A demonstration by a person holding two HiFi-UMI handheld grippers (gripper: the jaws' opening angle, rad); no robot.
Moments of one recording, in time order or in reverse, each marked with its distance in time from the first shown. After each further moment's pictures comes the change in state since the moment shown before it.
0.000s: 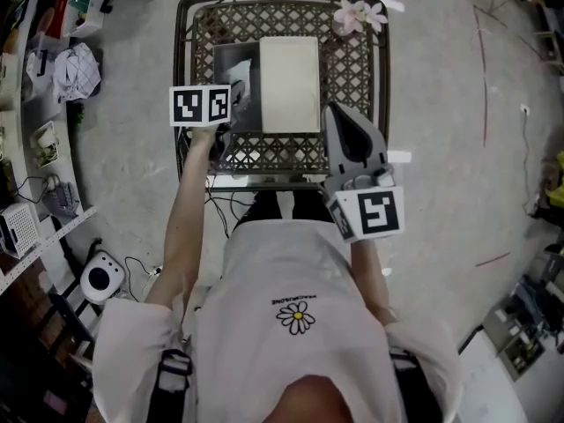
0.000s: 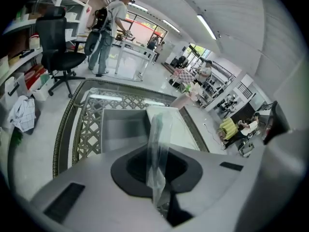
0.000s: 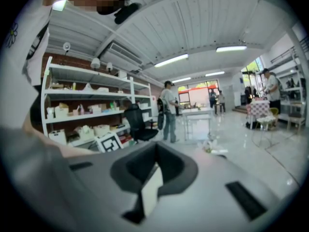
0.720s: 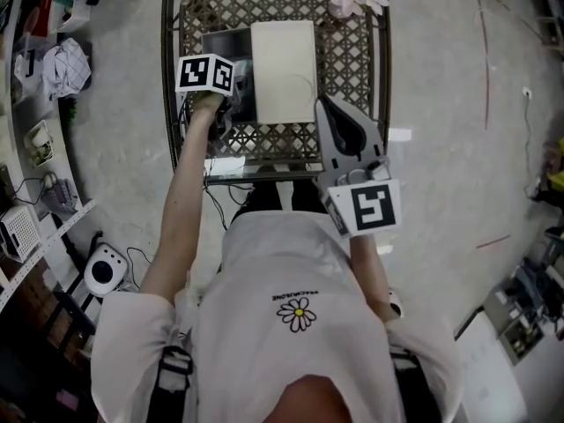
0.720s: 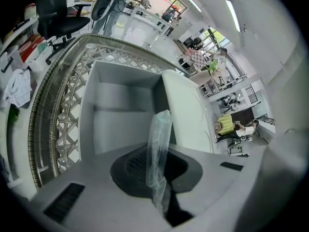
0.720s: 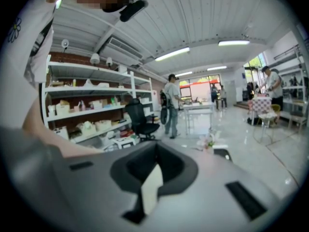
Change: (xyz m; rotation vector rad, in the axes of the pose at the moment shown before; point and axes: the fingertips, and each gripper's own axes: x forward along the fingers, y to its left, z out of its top) left arm 0.064 0.020 -0.049 -0.154 0.303 -0.024; right arm 0.013 0.001 -0.019 -0.003 0.071 0.012
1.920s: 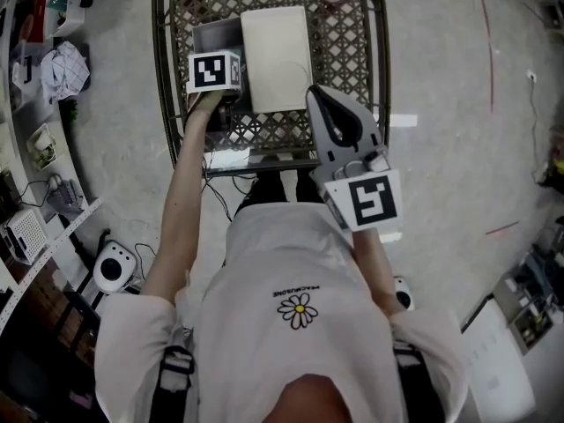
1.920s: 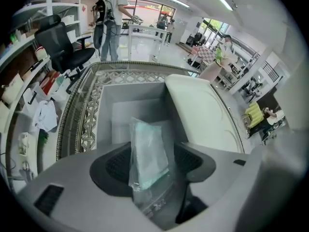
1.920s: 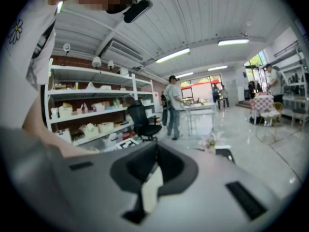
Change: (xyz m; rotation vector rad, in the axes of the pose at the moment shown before) left arm -0.002 0.021 0.017 0.131 -0.124 0.324; right arm -0.006 0.003 -0.003 0.016 -0.024 0.040
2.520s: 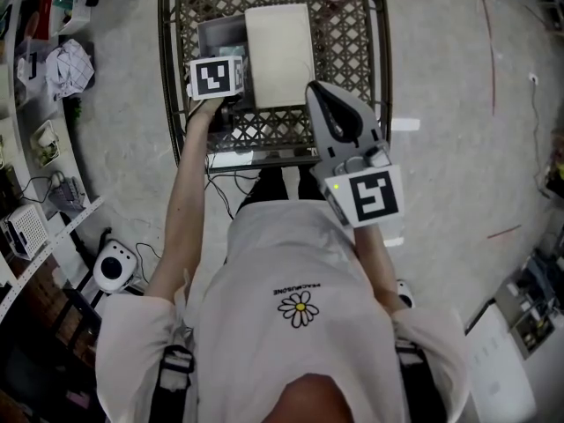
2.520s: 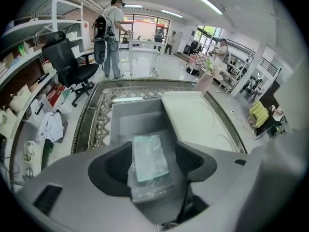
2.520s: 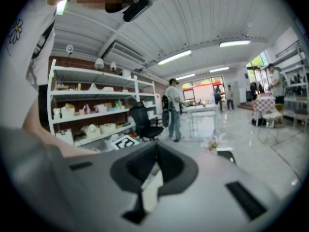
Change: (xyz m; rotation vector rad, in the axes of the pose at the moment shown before) left arm -0.033 -0.001 0.013 0.040 -0.139 0.062; right arm -0.007 0.010 0.004 -0.012 -0.026 0.021
